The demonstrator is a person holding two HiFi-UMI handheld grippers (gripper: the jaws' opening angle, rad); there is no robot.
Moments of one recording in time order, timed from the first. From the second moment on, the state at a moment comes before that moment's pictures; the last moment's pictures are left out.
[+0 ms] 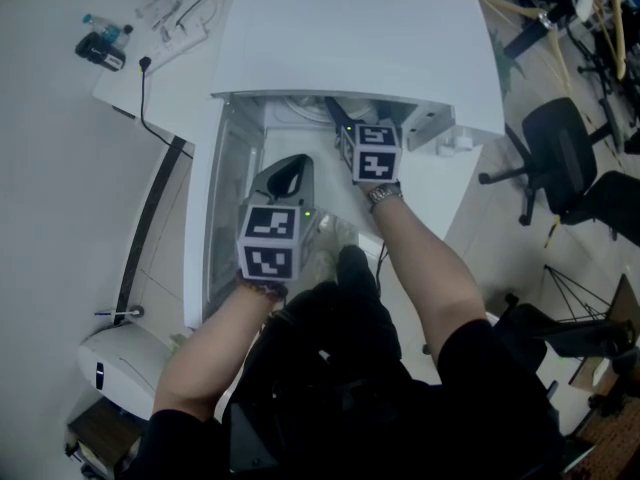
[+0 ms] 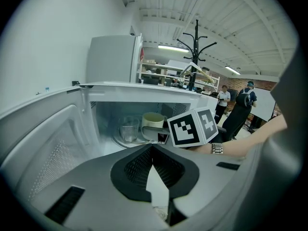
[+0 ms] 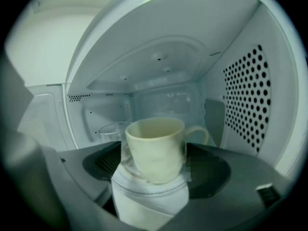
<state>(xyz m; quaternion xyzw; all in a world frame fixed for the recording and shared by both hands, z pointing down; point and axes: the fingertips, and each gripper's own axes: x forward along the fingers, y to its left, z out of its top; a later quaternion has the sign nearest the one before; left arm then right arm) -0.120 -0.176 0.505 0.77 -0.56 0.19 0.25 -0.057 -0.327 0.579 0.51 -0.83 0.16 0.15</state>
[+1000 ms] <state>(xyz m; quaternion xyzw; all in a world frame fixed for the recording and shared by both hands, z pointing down) -0.112 -0.130 0.473 0.78 -0.57 0.16 0.22 -0.043 -0.242 0.534 0.48 -0.85 0.14 0.16</state>
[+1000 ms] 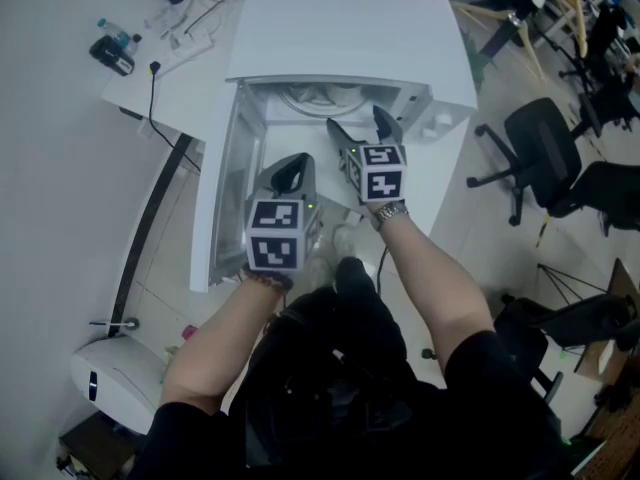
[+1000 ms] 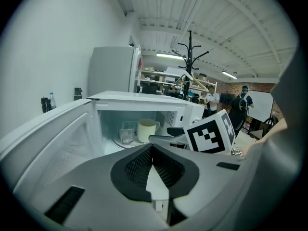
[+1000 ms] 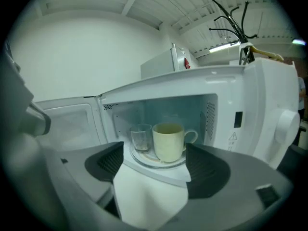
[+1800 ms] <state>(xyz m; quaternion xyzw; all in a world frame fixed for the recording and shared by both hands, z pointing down) -0.094 -0.074 0.439 0.74 -0.63 0.13 0.20 -0.017 -0.140 0.450 0.40 -0.90 0.10 0.12</state>
